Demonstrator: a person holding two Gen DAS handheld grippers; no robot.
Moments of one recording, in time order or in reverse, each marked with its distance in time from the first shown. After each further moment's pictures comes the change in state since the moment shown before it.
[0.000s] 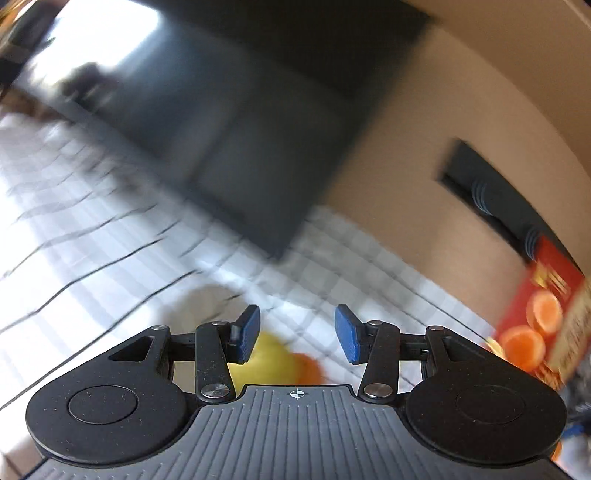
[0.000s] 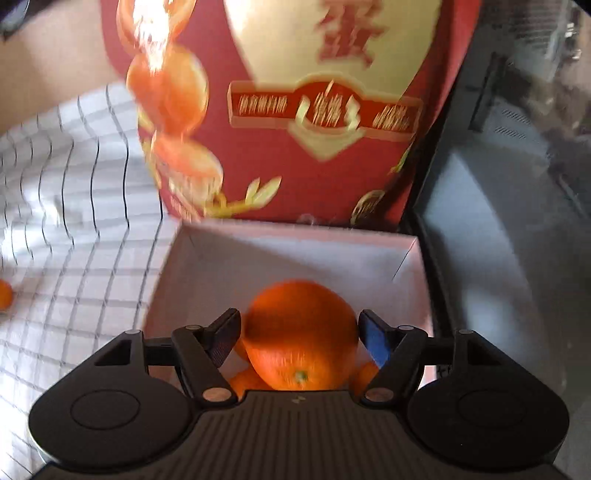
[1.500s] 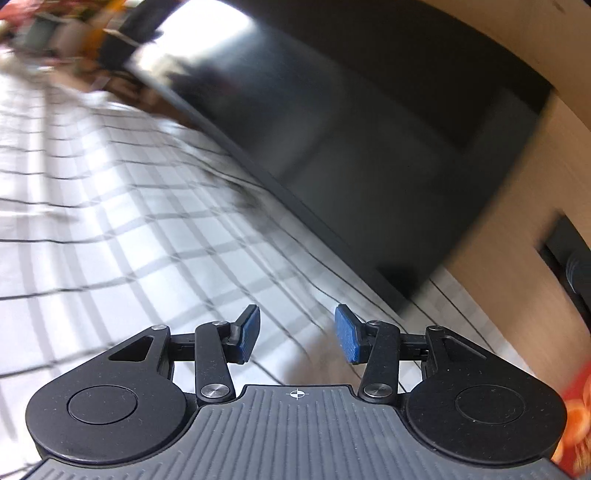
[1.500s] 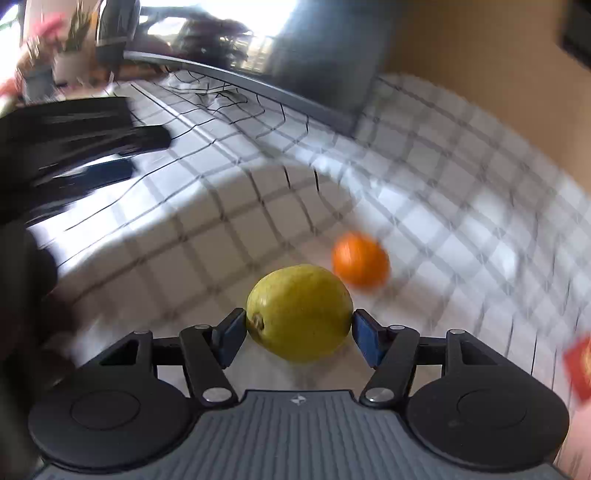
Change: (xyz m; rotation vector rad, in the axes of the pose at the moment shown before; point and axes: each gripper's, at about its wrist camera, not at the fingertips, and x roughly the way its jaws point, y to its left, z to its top) left arm -0.015 0.039 0.011 -0.131 -0.083 0.202; right arm -0.010 0.357 -0.124 -0.740 -0.188 0.395
